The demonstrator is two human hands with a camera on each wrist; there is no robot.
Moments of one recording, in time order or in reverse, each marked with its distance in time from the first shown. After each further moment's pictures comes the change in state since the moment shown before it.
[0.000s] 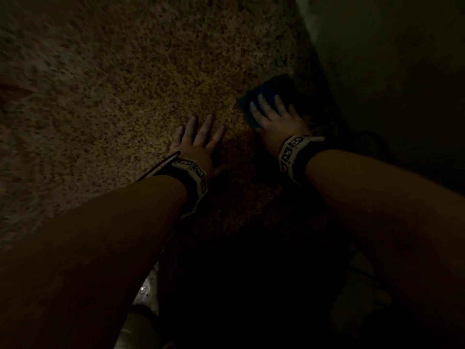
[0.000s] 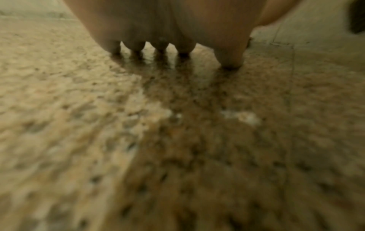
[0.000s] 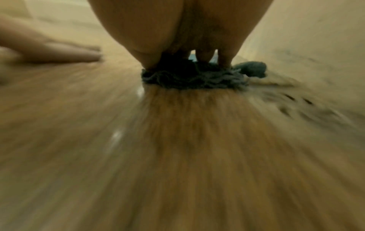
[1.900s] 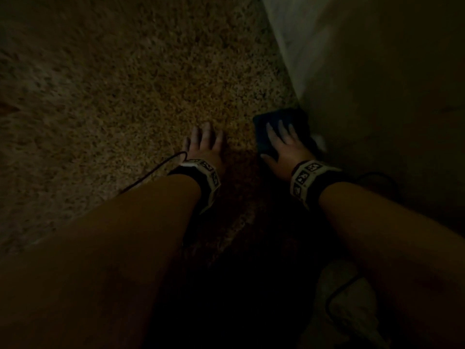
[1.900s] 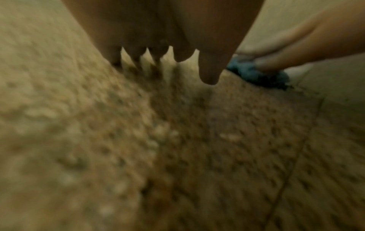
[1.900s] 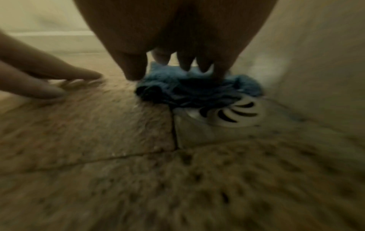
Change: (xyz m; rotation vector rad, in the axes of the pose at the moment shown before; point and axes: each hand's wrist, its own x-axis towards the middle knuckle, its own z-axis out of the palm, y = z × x) left_hand 0.023 0.055 -0.052 -0.269 -0.013 -0.082; right_hand -0.018 0.073 -0.005 0.265 0.004 0.027
